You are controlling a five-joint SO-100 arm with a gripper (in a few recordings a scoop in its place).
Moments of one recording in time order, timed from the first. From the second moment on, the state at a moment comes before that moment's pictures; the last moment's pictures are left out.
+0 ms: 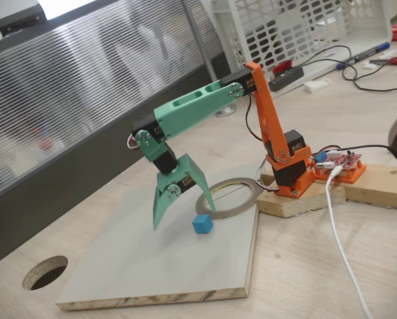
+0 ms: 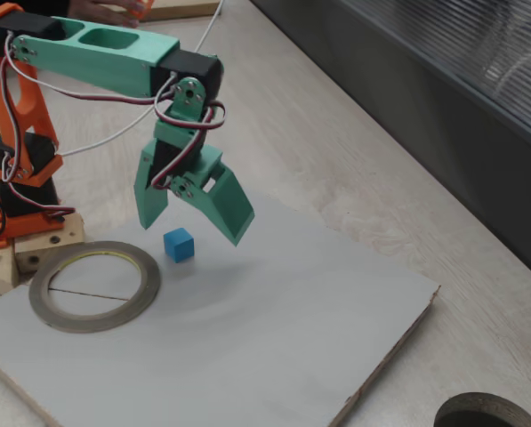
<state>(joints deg) -16.3 83.5 92.6 102.1 101.7</state>
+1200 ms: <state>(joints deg) -16.2 75.0 92.6 96.3 101.7</state>
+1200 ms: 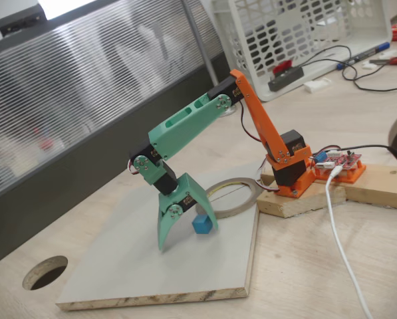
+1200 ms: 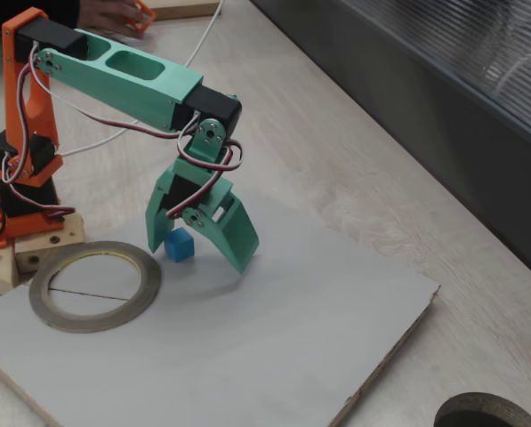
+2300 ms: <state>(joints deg) -16.2 82.4 92.4 88.5 101.7</state>
